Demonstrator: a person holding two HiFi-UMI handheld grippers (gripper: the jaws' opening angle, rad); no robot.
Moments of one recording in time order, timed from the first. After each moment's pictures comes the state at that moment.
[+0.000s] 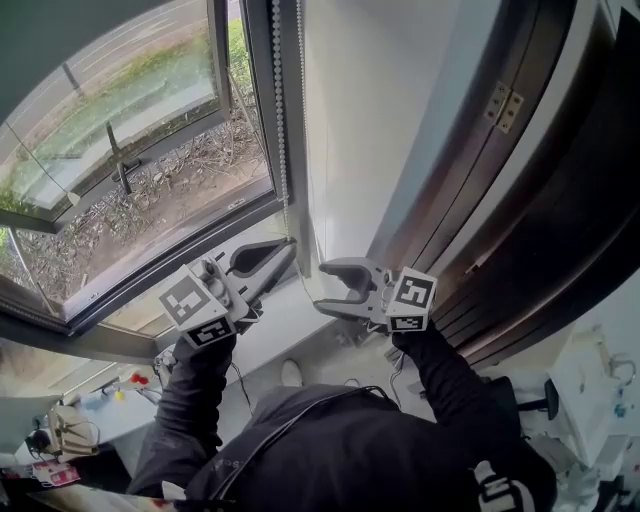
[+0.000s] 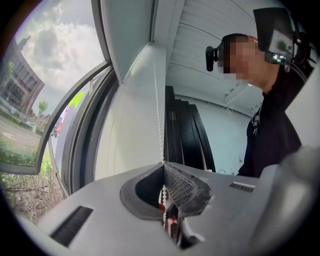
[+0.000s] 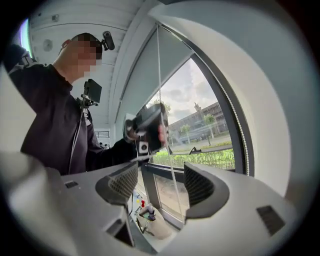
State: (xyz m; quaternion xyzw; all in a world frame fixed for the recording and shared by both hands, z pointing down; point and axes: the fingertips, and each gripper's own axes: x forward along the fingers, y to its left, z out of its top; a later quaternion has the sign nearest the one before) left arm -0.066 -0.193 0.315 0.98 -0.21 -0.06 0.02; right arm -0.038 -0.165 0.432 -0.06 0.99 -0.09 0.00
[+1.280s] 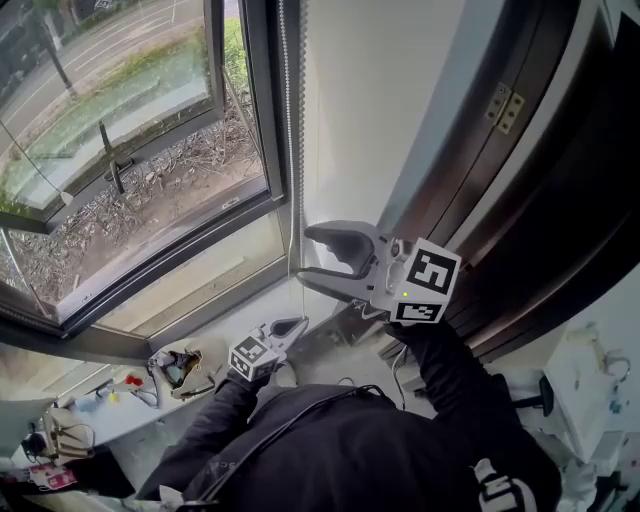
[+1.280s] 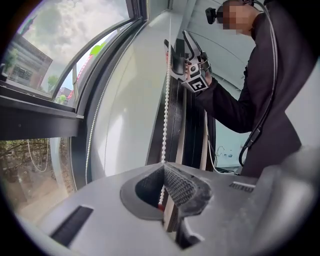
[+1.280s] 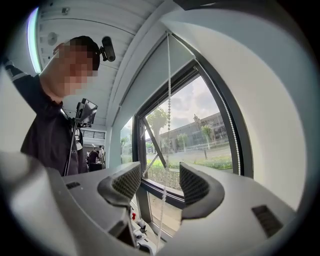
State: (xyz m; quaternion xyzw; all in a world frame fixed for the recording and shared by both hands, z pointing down) left arm -0.046 -0.137 0.628 0.96 -0.23 0.07 0.12; right arm -0.055 -0.177 0.307 -0.09 0.99 -0.04 0.04
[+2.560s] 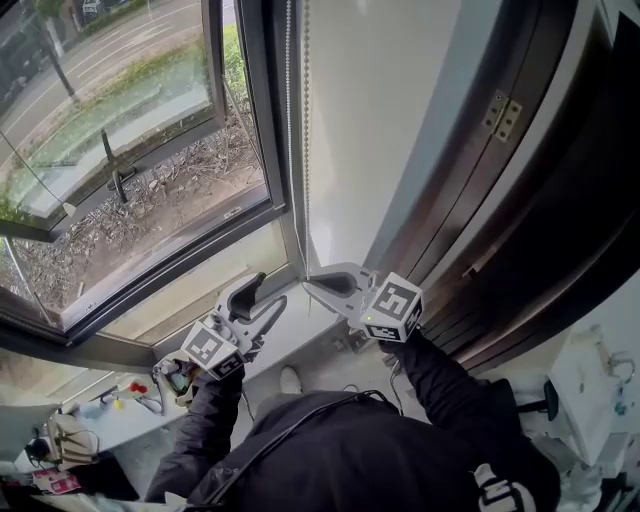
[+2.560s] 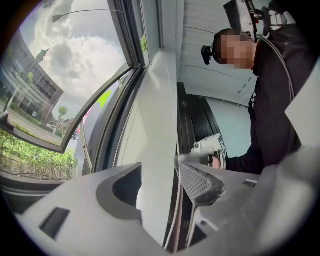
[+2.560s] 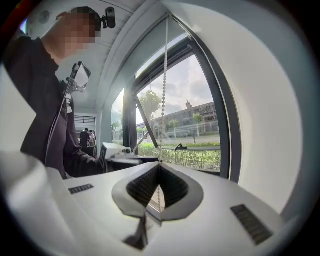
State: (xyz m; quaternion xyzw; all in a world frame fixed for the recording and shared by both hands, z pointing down) left arm -0.106 -0.185 0.440 0.95 -0.30 -0.08 0.05; right arm -0.058 -0.191 0.430 -0.15 0.99 -0.05 -0.05
